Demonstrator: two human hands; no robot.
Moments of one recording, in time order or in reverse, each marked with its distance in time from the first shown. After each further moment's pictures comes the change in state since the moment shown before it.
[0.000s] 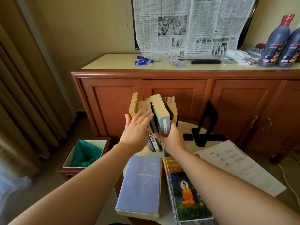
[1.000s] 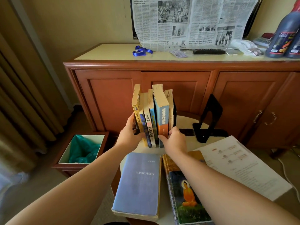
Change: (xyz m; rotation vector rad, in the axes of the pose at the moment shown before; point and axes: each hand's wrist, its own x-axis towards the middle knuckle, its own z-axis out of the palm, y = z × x) left_hand -0.010 -0.028 0.044 -0.792 -0.040 -0.432; right_hand 0.000 0.026 0.012 -0.270 0.051 0.179
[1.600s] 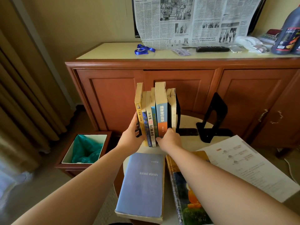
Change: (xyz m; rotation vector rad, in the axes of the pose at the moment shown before) left_hand -0.004 -0.007 -0.005 -0.033 -0.090 0.052; right_hand 0.013 -0.016 0.026 -0.049 -0.166 0.076
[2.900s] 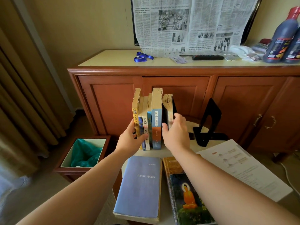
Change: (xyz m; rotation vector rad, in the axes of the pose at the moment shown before) left_hand -0.009 0.020 -0.001 0.044 0.089 -0.050; right_hand -0.026 -0.018 -0.052 0.000 0.421 -0.285
